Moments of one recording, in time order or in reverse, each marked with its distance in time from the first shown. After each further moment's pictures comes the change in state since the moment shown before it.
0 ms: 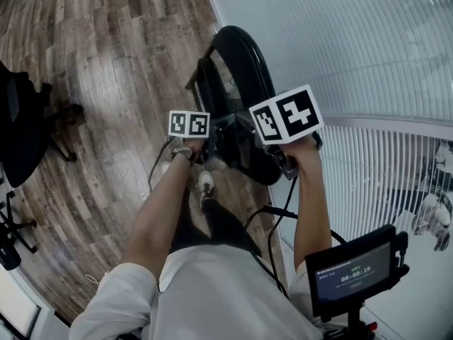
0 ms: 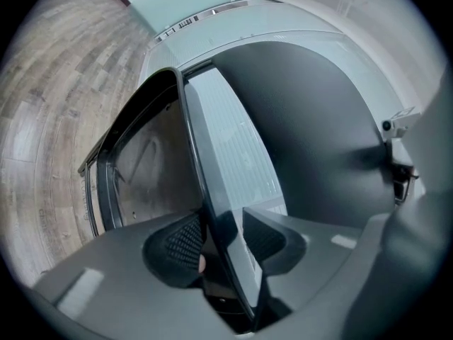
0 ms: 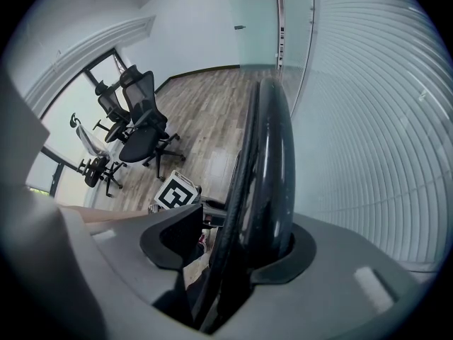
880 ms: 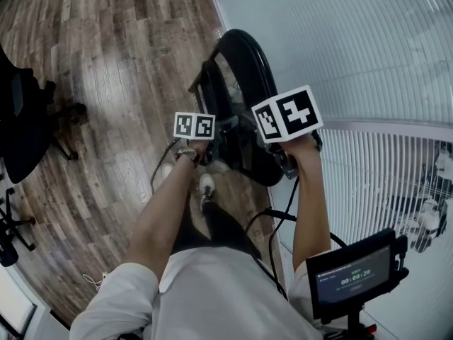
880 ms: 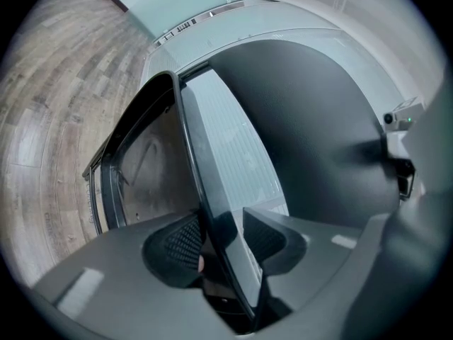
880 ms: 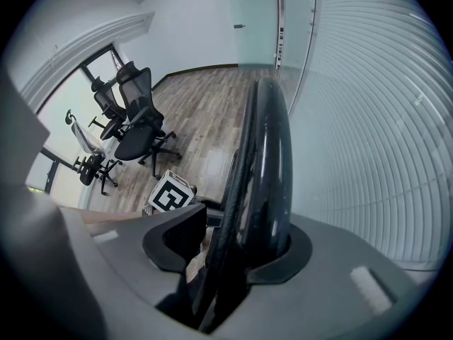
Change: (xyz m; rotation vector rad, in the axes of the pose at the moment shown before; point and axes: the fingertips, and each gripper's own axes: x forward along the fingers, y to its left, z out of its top) left arm 0.006 -0.001 -0.008 0.034 -0.013 0.040; right arm 0.000 -0.008 -0.012 -0.001 -0.002 -0.037
